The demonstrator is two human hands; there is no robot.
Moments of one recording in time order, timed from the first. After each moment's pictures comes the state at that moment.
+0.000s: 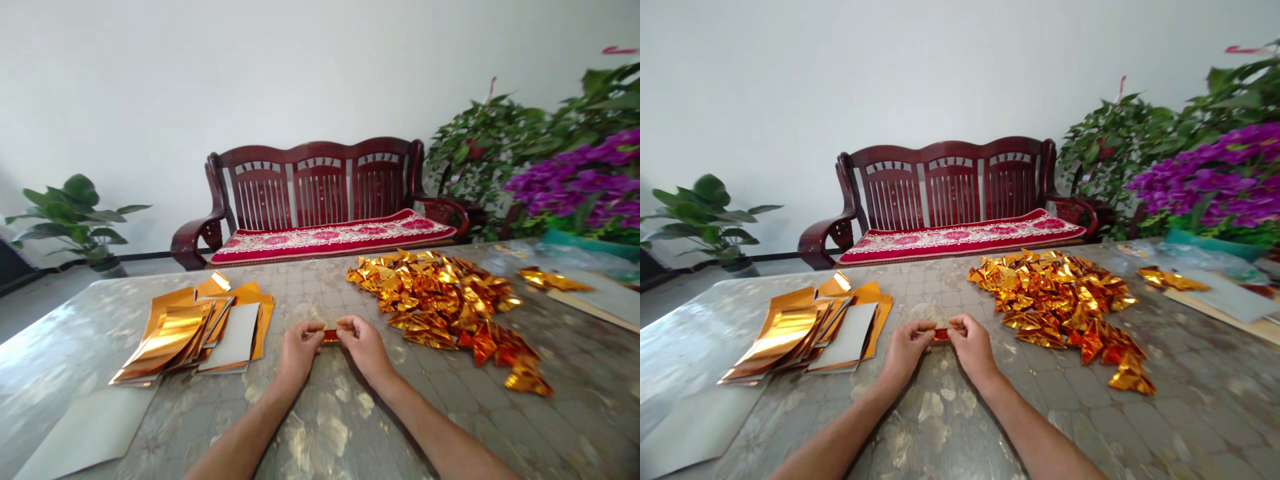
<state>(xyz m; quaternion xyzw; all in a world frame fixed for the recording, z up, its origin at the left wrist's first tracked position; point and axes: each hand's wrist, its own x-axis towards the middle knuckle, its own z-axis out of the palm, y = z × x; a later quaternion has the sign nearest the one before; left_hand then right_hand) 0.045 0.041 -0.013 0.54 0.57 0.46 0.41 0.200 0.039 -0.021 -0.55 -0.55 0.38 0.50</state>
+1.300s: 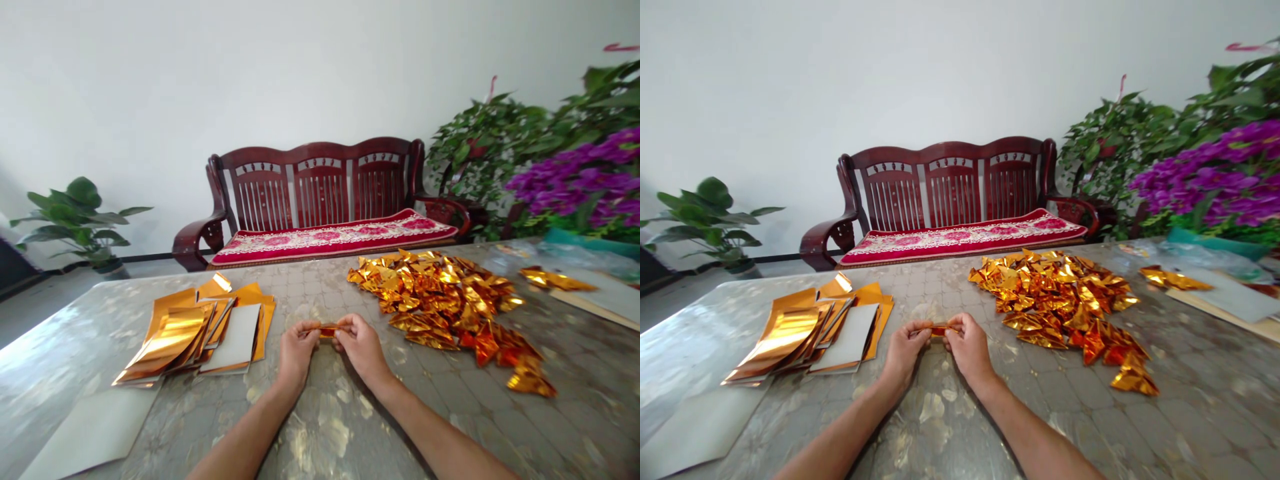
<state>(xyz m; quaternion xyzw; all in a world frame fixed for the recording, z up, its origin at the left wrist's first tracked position) 0.047 0.043 -0.018 0.41 0.52 0.56 0.50 0.186 0.034 -0.011 -0.51 -0.49 0.45 0.54</state>
